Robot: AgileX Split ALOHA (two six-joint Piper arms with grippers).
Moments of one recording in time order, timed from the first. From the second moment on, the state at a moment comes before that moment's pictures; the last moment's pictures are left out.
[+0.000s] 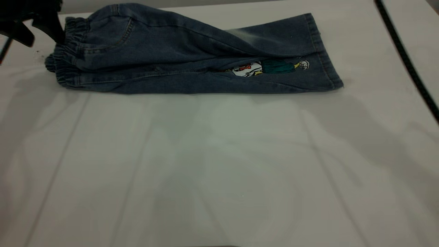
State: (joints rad) left arm 0.06 2.14 -1.46 -0.19 0.48 0.20; right arm 0.39 1.99 -1.36 0.34 0.31 -0.25
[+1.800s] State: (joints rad) left arm 0.07 2.29 -1.64 -0.36 0.65 0.35; right arm 0.54 2.41 -1.61 0.44 -0.09 -0.26
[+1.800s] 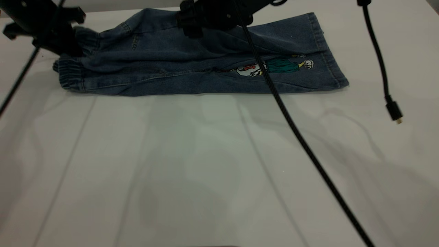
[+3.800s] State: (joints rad) left arm -0.61 2.24 -1.92 -0.35 0.68 0.44; right arm 0.38 1.66 -1.61 0.43 0.76 -0.28
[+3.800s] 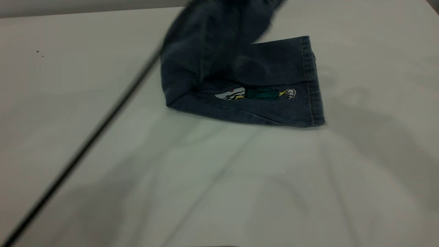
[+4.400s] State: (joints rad) left arm -0.70 2.35 -1.99 -0.28 0.72 0.44; right arm 0.38 1.66 -1.61 0.44 0.81 -0.28
